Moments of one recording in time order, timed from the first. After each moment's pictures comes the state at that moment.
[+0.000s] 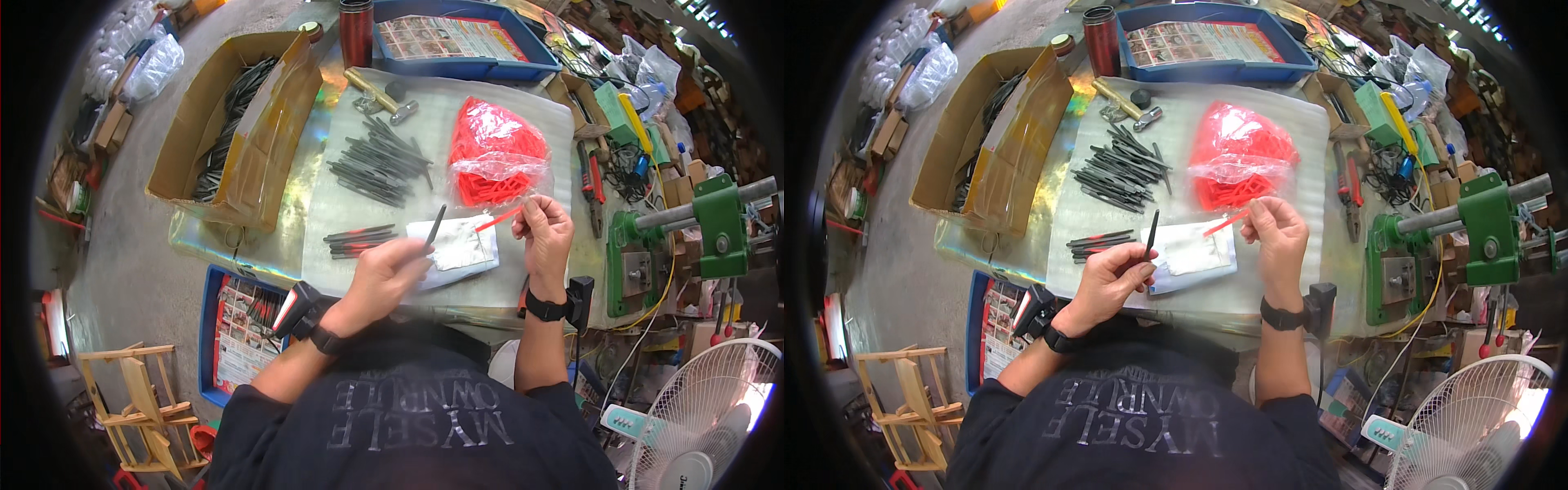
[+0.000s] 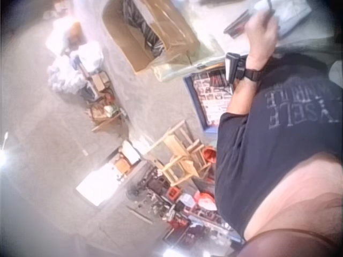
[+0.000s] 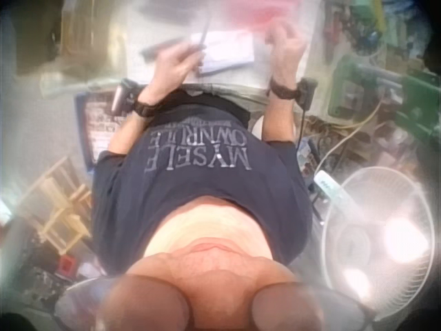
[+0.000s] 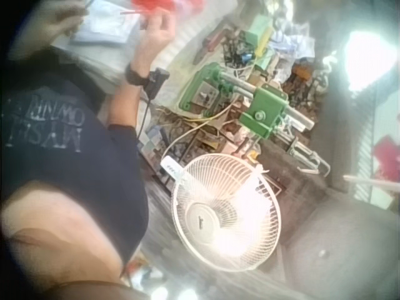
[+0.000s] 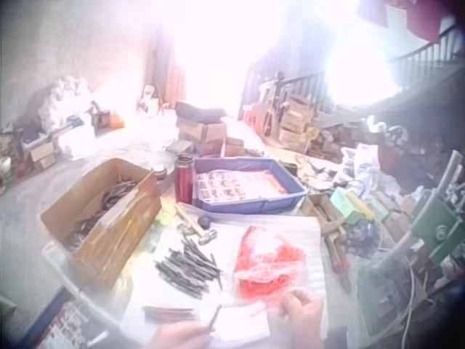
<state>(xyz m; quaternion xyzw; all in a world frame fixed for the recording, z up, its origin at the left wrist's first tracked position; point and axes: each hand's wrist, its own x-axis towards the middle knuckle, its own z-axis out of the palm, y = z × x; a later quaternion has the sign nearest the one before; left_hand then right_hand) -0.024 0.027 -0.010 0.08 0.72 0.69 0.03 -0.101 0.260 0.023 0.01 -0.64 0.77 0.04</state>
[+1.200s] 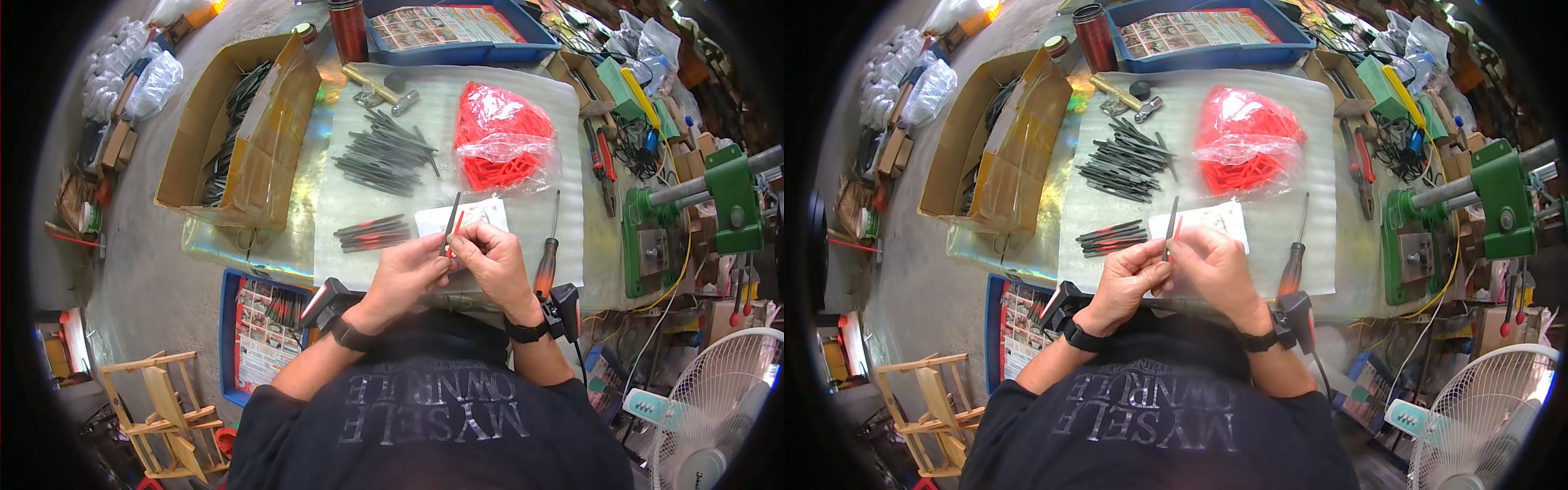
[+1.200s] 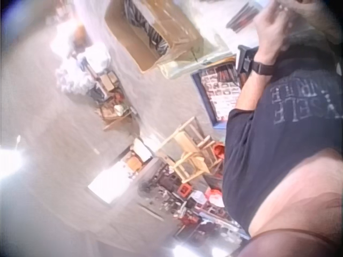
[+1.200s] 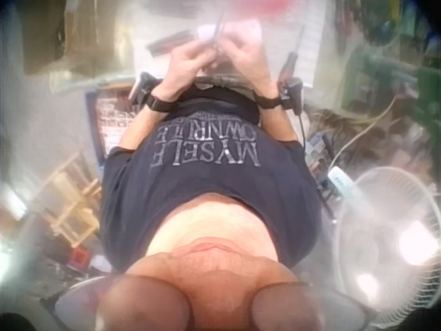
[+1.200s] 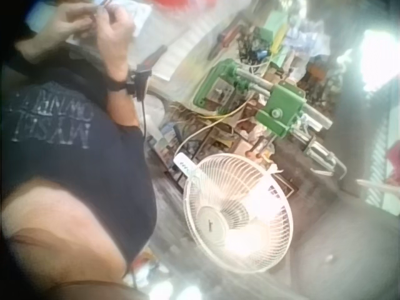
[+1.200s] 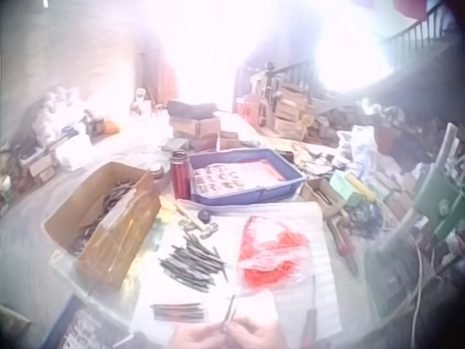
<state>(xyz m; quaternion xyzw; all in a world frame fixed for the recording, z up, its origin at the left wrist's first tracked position) -0.014 0.042 -0.002 -0.02 0.51 0.85 0.17 -0.045 0.199 0.028 0.09 -0.71 0.69 -0.13</state>
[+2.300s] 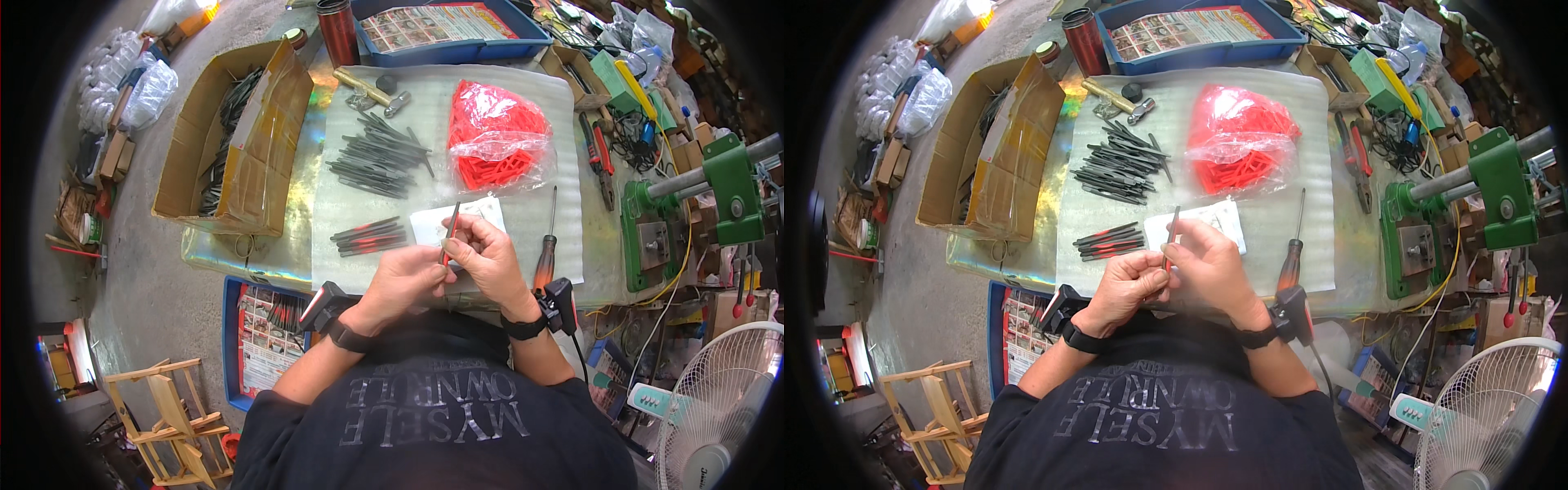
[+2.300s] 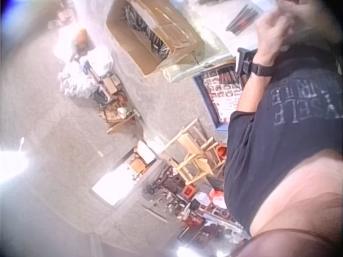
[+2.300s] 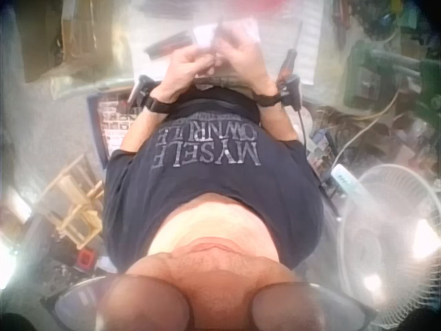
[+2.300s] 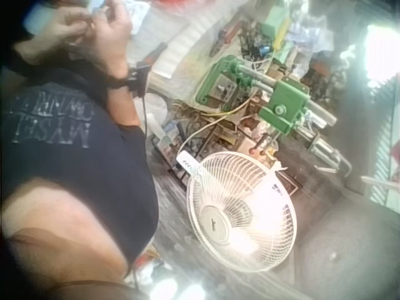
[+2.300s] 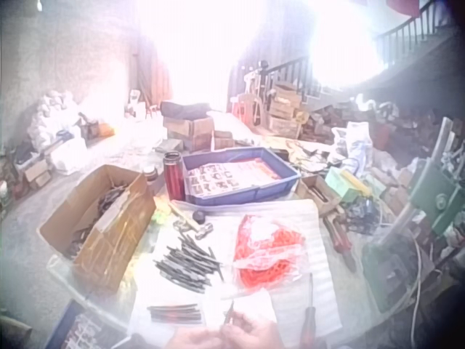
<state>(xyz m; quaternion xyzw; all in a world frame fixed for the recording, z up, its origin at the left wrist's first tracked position) -0.014 0.038 -0.002 0.00 0.49 0.84 0.23 -0.046 0.202 0.015 0.09 -0.70 0.70 -0.10</state>
